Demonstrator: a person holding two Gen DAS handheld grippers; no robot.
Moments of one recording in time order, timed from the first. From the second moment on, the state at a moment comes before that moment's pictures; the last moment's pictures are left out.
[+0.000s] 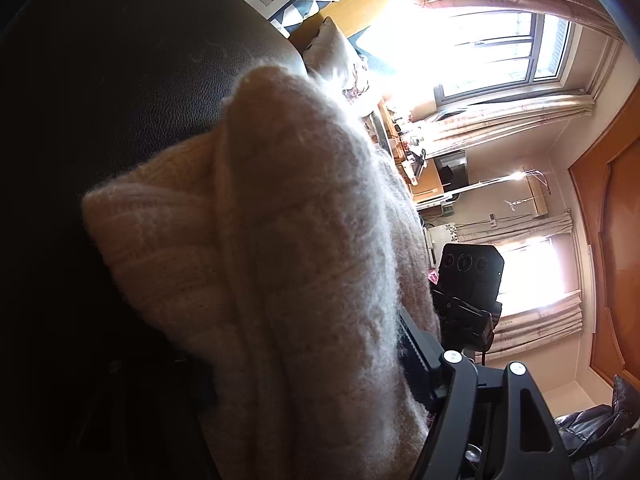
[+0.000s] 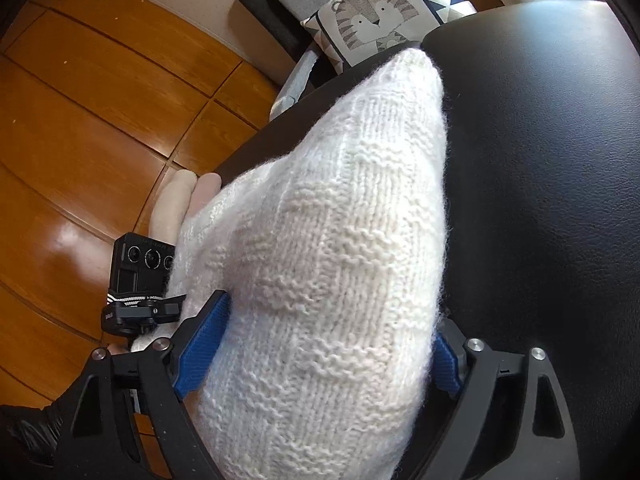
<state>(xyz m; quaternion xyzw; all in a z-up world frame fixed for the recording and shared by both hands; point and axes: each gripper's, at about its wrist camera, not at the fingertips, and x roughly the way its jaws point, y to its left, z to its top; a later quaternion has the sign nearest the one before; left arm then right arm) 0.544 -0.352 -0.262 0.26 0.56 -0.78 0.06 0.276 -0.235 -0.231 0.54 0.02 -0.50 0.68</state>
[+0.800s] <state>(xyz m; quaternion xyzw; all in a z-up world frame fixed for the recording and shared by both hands) 0.856 -0.366 -0.099 -0.01 0.48 -0.84 0.24 0.529 -0.434 -0.045 0.36 0.08 -0.32 0.87</state>
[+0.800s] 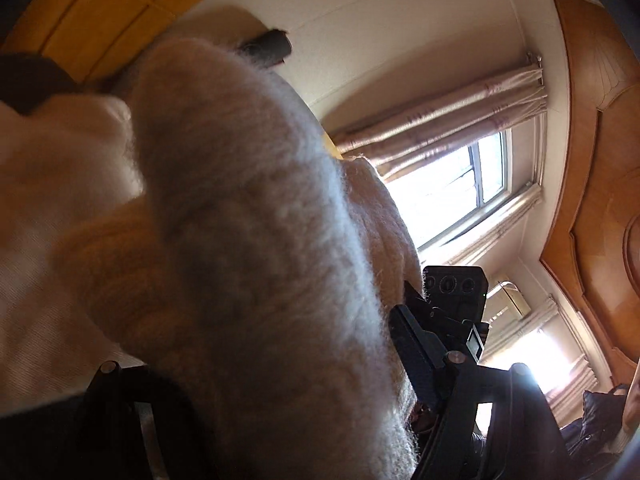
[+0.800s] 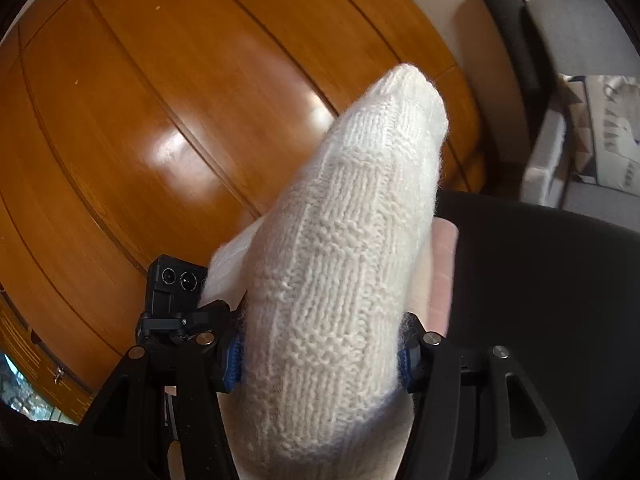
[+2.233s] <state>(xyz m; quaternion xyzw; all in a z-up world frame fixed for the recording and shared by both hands) 0.861 -0.468 -0.081 0.08 0.37 -0.72 0.59 0.653 -0.474 -0.124 0.06 0.32 -0.37 0.87</state>
